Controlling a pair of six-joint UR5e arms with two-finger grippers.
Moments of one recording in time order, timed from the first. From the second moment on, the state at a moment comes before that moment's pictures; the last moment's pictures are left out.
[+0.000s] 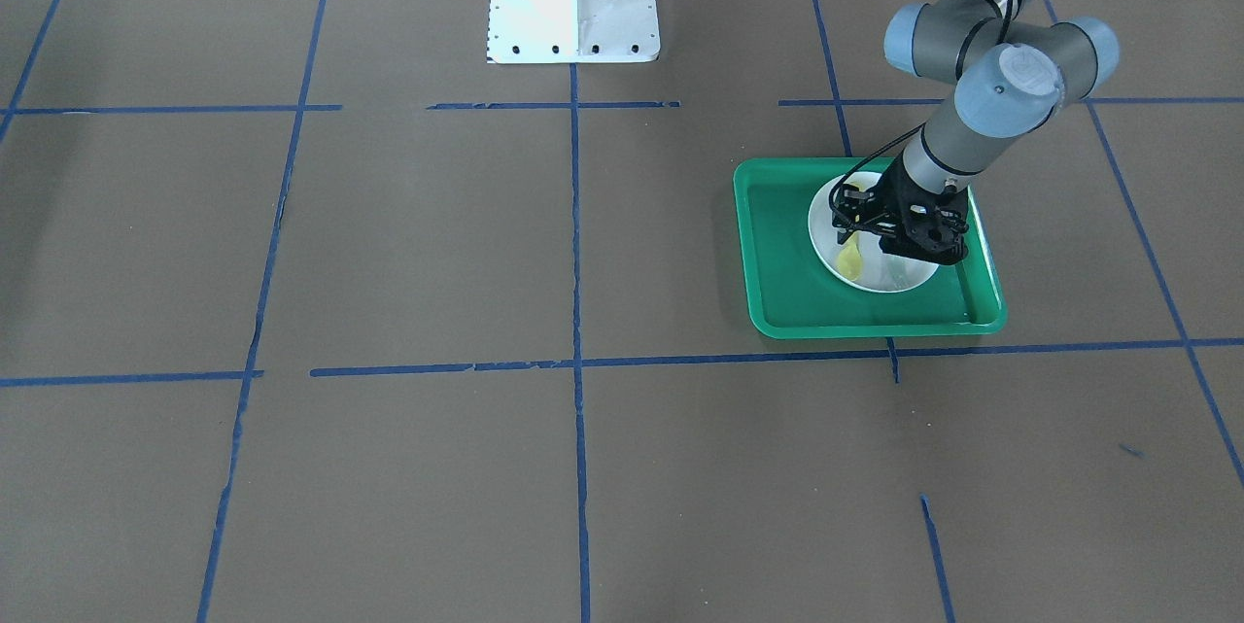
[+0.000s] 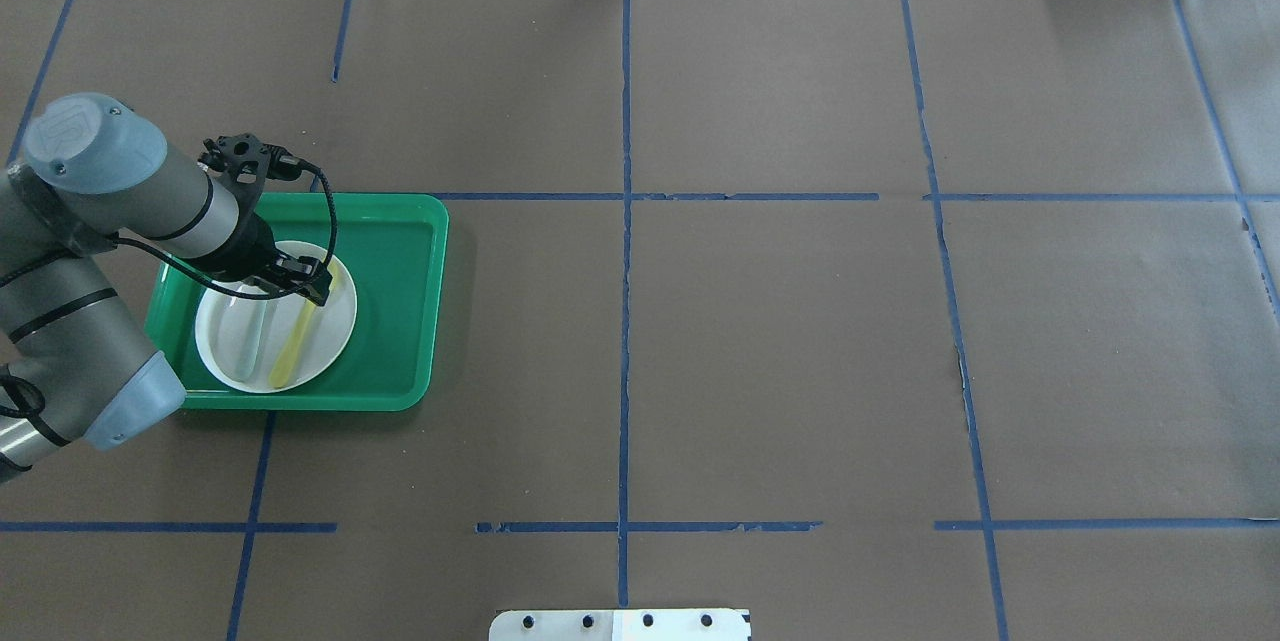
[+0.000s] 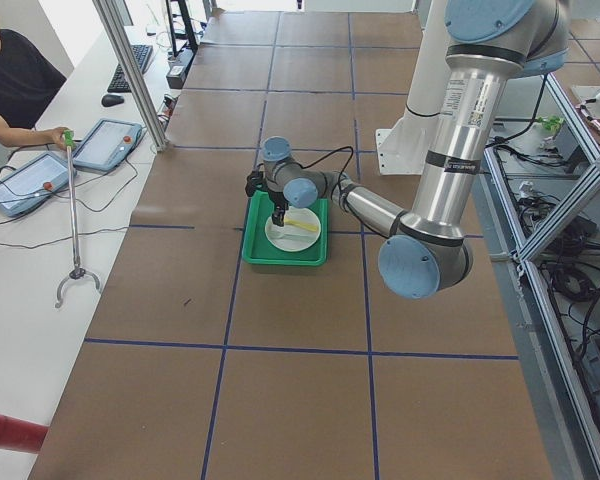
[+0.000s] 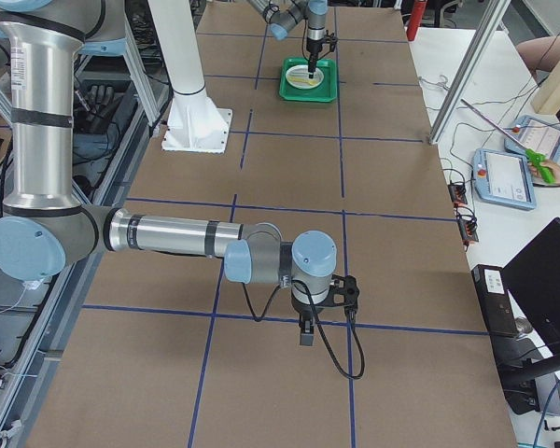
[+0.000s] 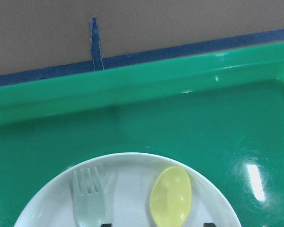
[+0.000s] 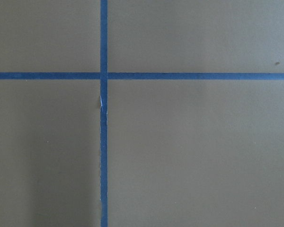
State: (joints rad) left arm -0.76 -1.81 -1.69 -1.91 -2.13 -0.76; right arm 1.58 -1.66 1.61 -1.50 2.28 0.03
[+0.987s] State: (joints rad) left arm -0.74 -1.80 -1.68 -1.91 -2.14 -0.73; right arm 1.58 -1.66 1.61 -1.50 2.28 0.03
